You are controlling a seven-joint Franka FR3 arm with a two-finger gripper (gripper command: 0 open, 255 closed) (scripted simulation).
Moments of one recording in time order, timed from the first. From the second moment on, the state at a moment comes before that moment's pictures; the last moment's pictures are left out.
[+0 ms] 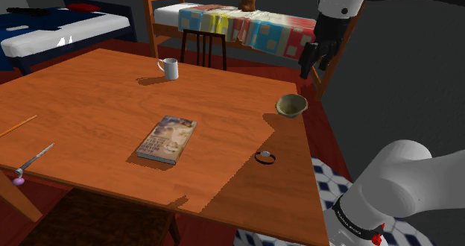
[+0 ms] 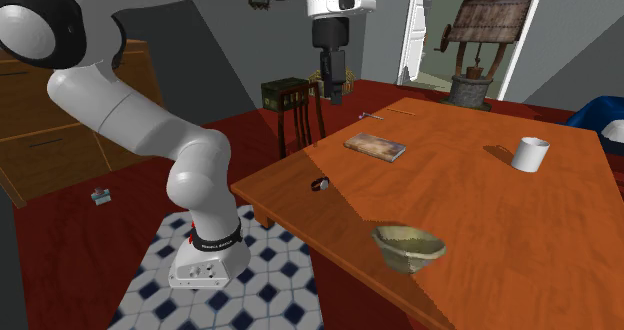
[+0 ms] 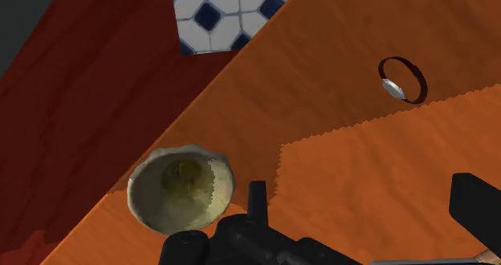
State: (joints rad) arm -0.01 -0.79 0.05 -2.26 -0.08 1.51 0.08
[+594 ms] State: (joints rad) arm 0.07 -0.78 0.02 -2.47 -0.03 1.69 -0.03
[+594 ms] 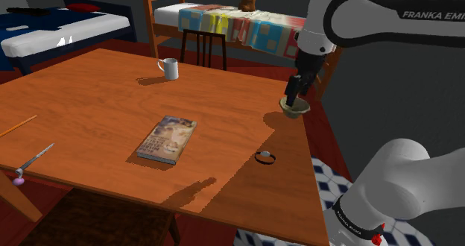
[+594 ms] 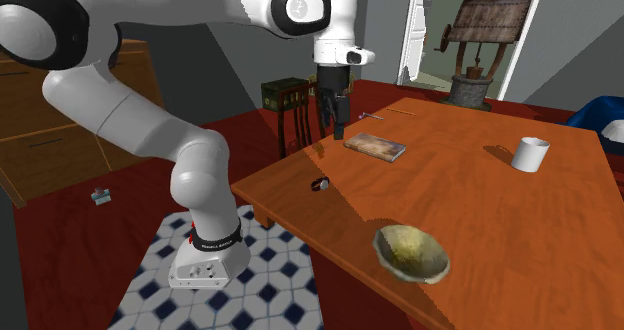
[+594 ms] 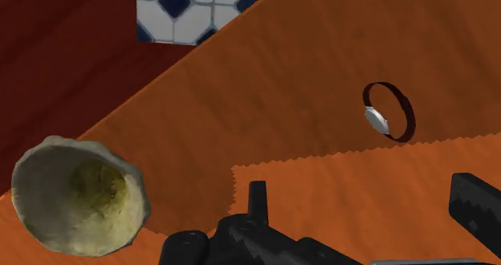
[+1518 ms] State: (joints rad) arm 0.23 -0.64 -0.01 -2.78 0.07 2.05 -0.27
